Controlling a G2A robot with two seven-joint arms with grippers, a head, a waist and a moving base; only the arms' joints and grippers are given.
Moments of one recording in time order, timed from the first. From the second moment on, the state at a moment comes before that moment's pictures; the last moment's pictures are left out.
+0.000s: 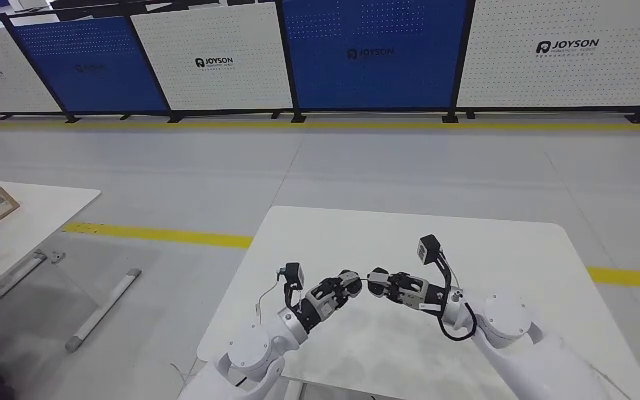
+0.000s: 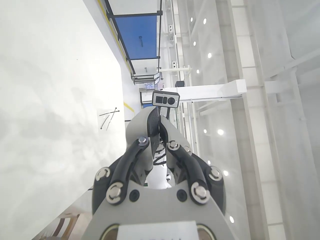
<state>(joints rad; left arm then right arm) 1.59 -1.16 -1.23 -1.81 -0.44 -0.04 -0.30 -0.92 -1.10 0.70 -1.37 0.63 -0.13 0.72</state>
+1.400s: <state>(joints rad) 1.59 -1.16 -1.23 -1.80 -0.42 -0.06 -0.30 -1.00 -1.09 0.81 -1.40 0.60 -0.13 0.71</state>
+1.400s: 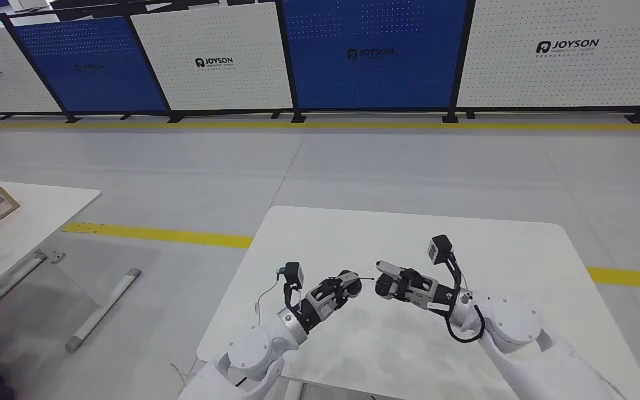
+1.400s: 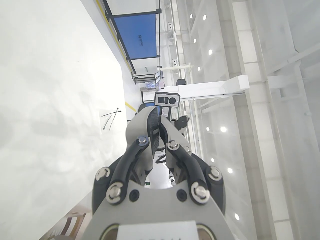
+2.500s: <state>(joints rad) 1.56 -1.17 -1.25 -1.90 -0.44 -0.07 -0.15 -1.19 -1.02 1.06 -1.47 0.67 -0.21 0.83</state>
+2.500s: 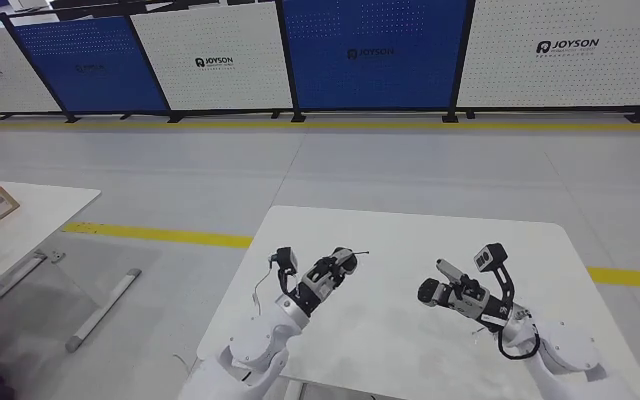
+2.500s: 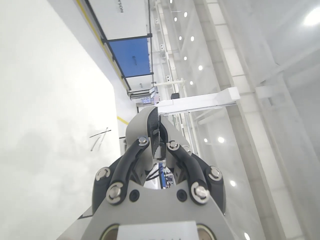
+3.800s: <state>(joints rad) 1.52 -1.18 -1.23 -1.81 -0.44 0.01 -0.11 -1.19 -1.02 1.06 -1.47 0.67 -0.21 0.83</state>
